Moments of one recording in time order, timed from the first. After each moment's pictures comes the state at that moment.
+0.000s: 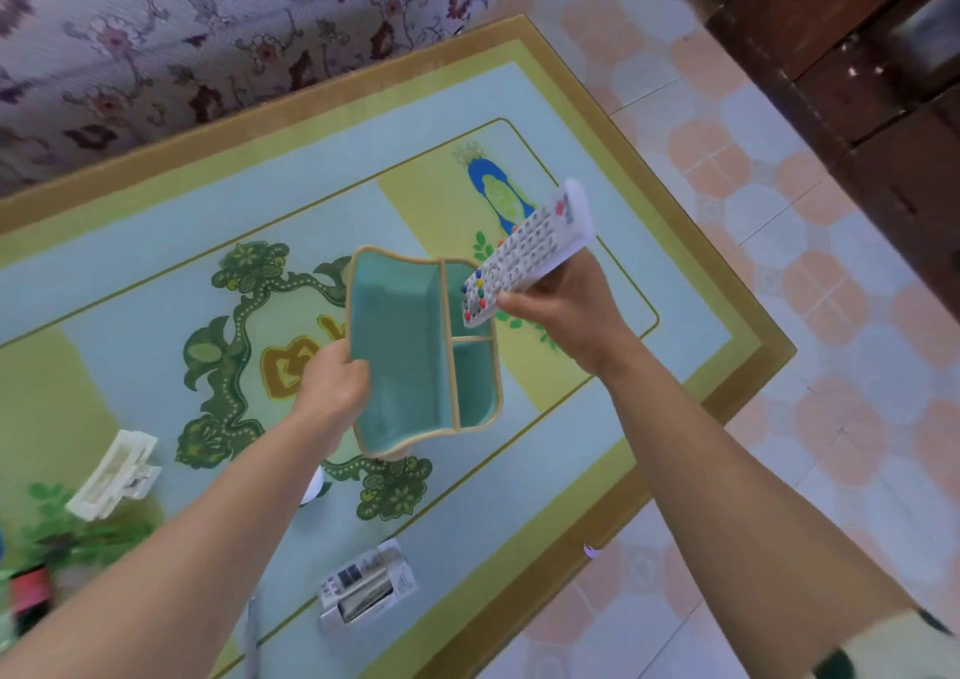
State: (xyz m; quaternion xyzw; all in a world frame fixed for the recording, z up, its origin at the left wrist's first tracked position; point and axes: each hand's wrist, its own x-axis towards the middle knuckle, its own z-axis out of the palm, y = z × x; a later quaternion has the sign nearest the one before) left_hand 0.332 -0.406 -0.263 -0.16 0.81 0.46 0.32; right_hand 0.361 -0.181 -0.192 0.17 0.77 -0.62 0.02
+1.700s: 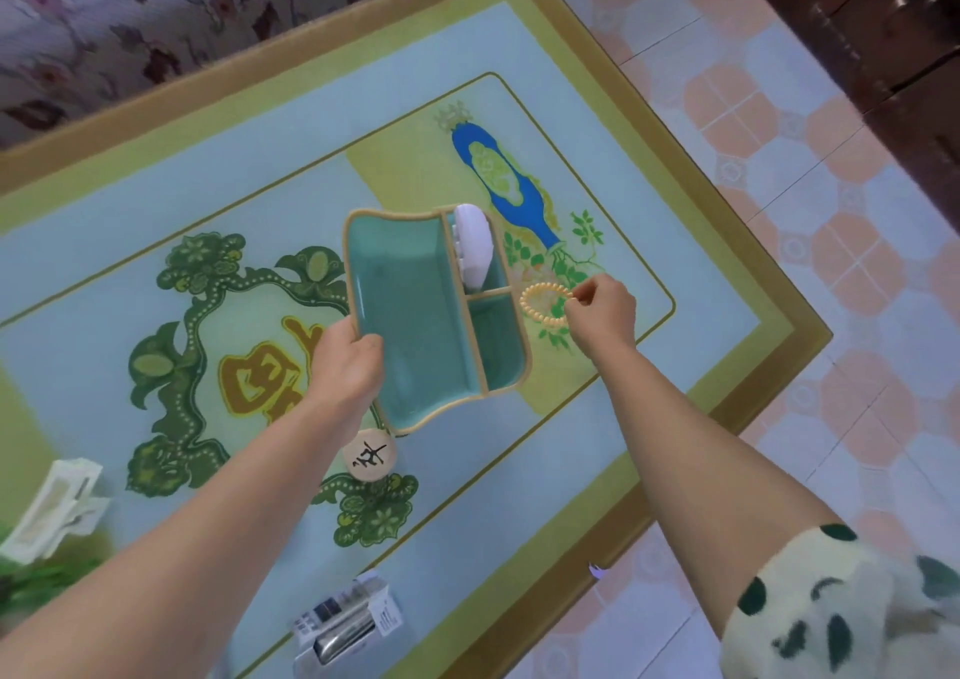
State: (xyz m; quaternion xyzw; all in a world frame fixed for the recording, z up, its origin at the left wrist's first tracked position) left_hand 0.311 -0.350 -0.293 -0.19 0.78 0.52 0.31; right_hand 0.354 -0.096 -0.334 0.45 0.84 -0.30 0.04
